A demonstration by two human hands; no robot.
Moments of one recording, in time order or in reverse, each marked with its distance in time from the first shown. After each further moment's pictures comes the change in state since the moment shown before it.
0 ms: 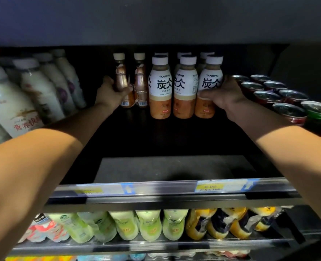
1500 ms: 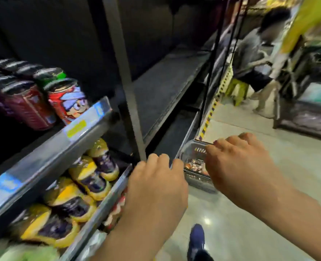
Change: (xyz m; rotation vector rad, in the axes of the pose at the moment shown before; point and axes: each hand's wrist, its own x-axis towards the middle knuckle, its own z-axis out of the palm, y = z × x) left_hand -0.476 0.202 0.087 0.169 -0.723 1.410; right_hand -0.440 0.102 -0.254 -1.471 0.309 0.259
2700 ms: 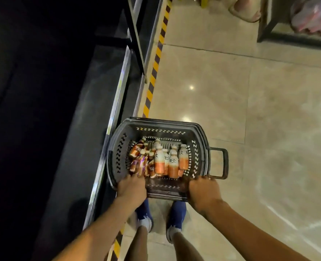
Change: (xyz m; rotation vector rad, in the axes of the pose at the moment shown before) left_hand 0.400 0.138 0.746 0.039 -1.232 0.042; right_hand 0.092 0.345 0.708 0.349 -1.229 0.324
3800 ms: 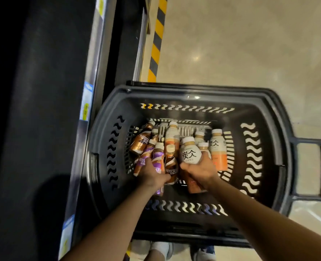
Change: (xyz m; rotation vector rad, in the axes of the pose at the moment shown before) left_hand 0.316 -0.040 0.201 -1.007 -0.116 -0.366; right_hand 0.345 -0.072 0.188 1.351 0.006 0.508
